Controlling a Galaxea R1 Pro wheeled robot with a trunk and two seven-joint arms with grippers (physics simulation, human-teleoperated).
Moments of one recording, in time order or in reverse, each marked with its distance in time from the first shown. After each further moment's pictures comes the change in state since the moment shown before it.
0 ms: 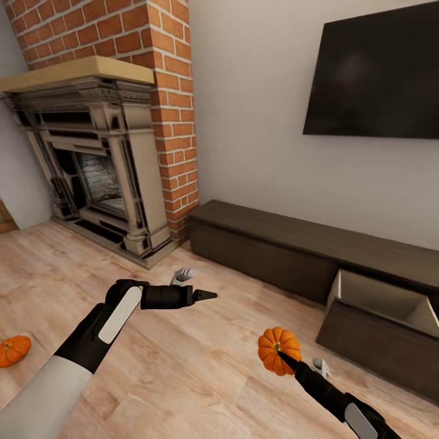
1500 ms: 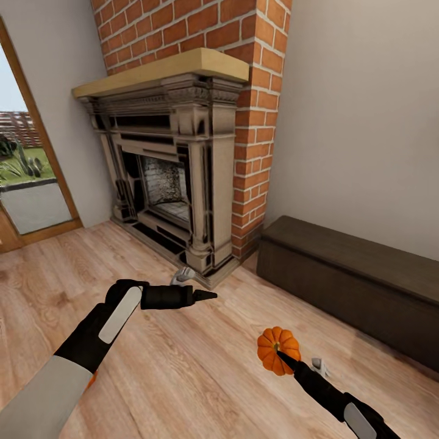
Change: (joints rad) left arm 0.000 0.000 0.000 0.001 0.000 0.000 0.000; right arm 0.000 0.004 0.000 -0.002 0.000 0.000 0.000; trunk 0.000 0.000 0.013
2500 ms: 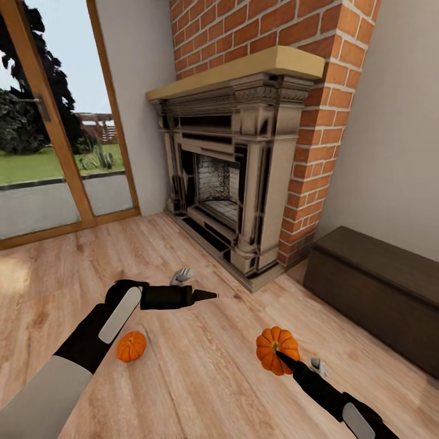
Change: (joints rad) left arm 0.001 0.001 0.002 0.009 0.003 -0.005 -0.001; right arm -0.001 0.006 0.000 0.000 0.001 0.000 -0.001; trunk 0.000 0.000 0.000
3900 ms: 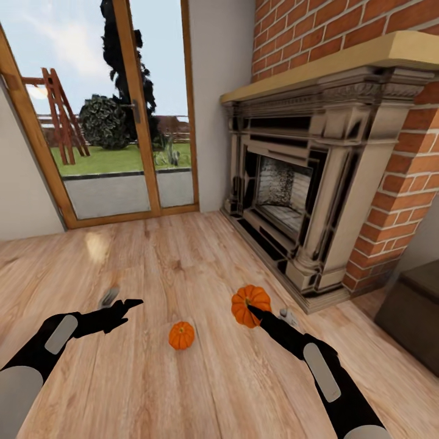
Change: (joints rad) left arm -0.002 0.168 0.390 0.563 -0.003 -0.229 0.076; right arm 0.000 0.171 0.030 -0.591 -0.019 0.241 -0.522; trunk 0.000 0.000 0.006
